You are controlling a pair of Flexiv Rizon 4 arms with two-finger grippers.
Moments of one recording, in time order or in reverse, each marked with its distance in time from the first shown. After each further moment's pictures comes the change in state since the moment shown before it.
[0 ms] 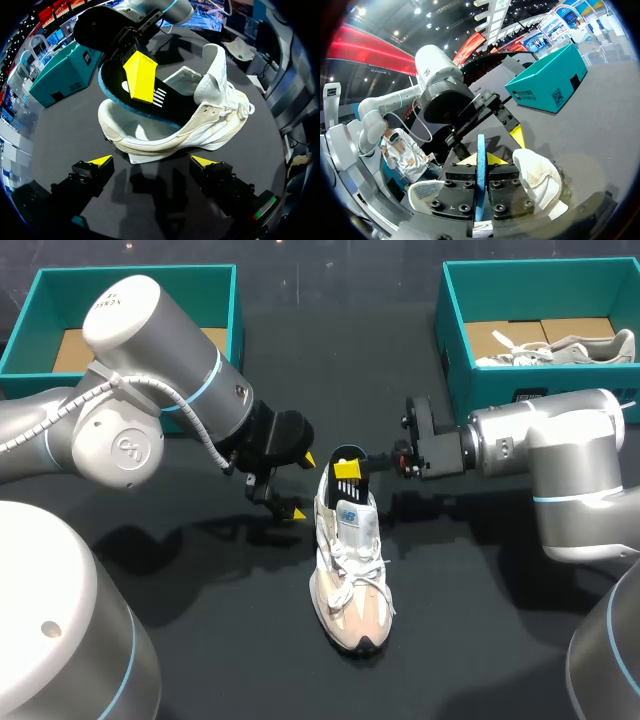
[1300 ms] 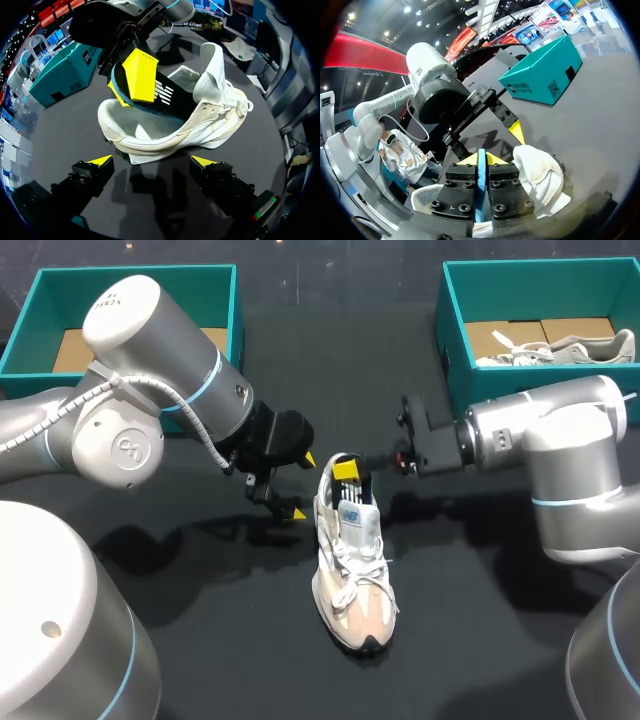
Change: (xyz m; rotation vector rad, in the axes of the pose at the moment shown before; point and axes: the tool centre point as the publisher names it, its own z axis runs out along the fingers) left arm 0.000 0.000 0.000 0.000 0.000 0.000; right arm 0.002 0.001 0.000 0.055 -0.051 0.054
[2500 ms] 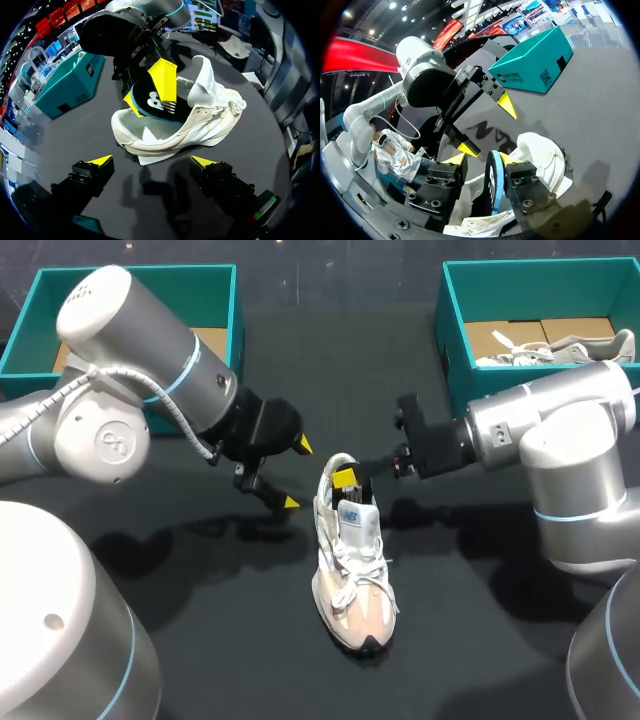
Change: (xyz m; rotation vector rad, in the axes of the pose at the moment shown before) left arm -0.008 -0.005 -0.025 0.055 -0.034 0.083; right arm 0.008 -0.009 -0.002 0.084 -0.117 0.054
